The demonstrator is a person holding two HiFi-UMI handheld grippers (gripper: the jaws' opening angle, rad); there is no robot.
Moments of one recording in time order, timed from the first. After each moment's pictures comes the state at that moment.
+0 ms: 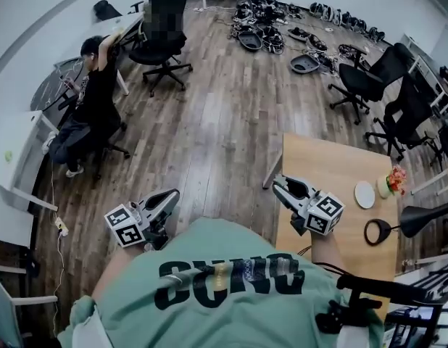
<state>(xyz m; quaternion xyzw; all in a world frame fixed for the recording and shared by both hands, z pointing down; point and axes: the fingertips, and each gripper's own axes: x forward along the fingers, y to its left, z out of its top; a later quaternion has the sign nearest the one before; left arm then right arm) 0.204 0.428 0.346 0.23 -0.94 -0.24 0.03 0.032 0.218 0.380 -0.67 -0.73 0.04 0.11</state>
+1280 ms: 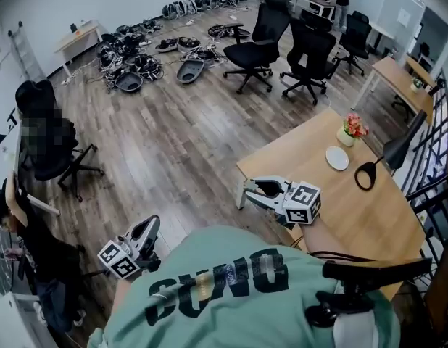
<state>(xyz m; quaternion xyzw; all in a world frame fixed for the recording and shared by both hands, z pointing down) -0.099 0.579 0.364 0.45 -0.86 -0.22 0.06 -0.146 0.320 0.386 -0.50 -0.86 0.03 0.13</state>
